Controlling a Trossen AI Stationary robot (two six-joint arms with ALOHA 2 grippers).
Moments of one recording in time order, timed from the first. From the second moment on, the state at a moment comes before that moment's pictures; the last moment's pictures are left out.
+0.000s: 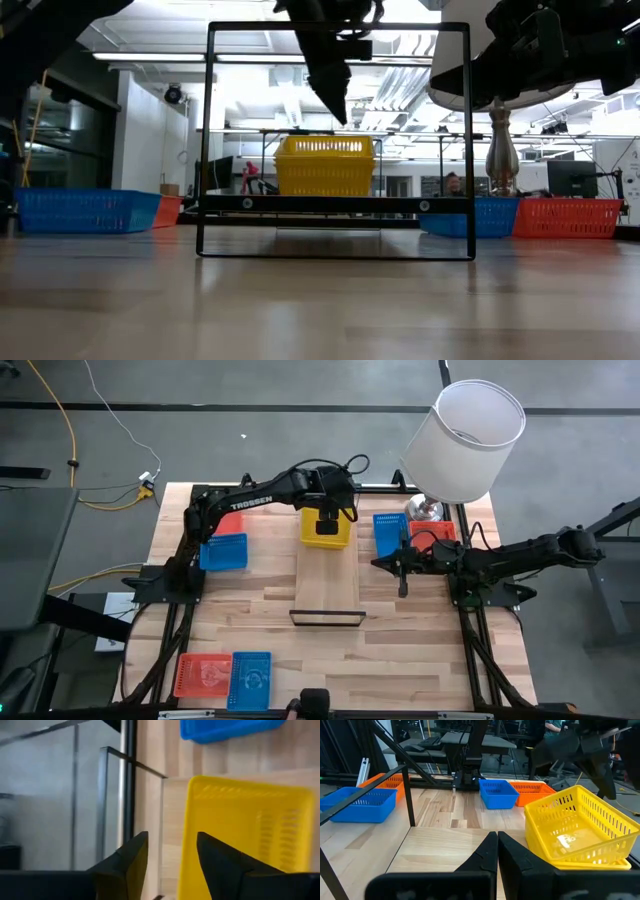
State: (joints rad) left arm 0.41 2.10 2.11 -1.05 -0.29 0.43; right arm 0.00 0.91 0.25 0.56 0.05 -0.09
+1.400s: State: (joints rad) left arm 0.38 1.71 0.97 0.48 -0.43 -0.12; right arm 0.00 0.91 0.25 0.59 0.05 -0.05
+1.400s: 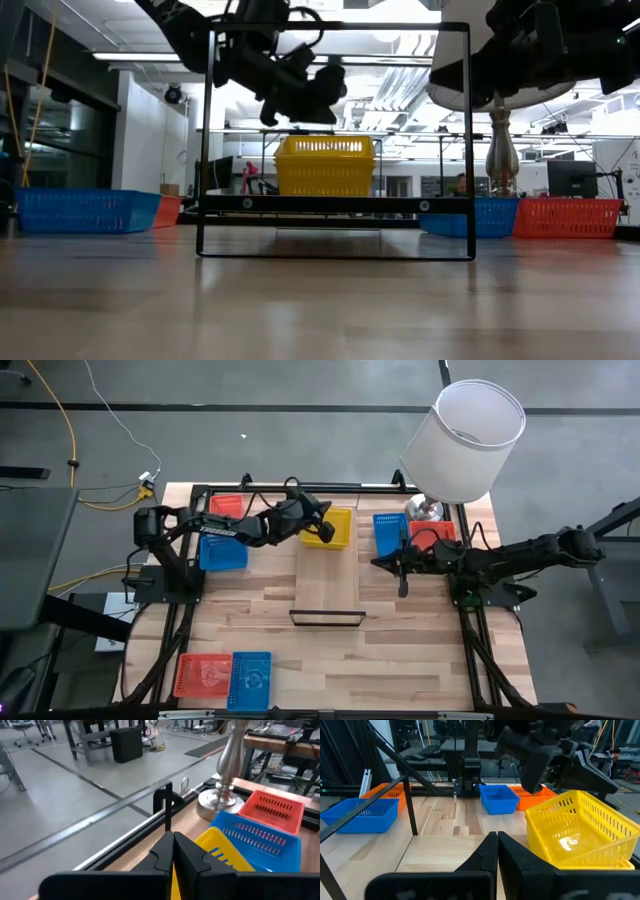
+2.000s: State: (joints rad) left arm 0.40 1.63 0.97 0.42 -0.25 -0.06; right arm 0.00 0.91 0.25 0.58 0.12 -0.04
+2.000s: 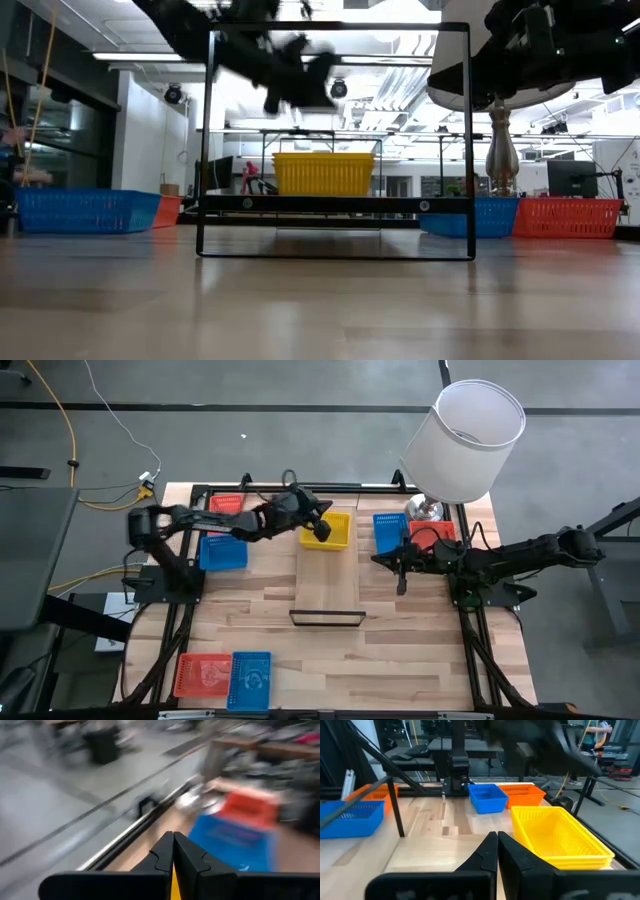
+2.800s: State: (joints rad) left arm 0.04 0.72 0.34 0.45 -0.26 0.01; right arm 0.00 0.91 0.25 0.63 0.10 0.04
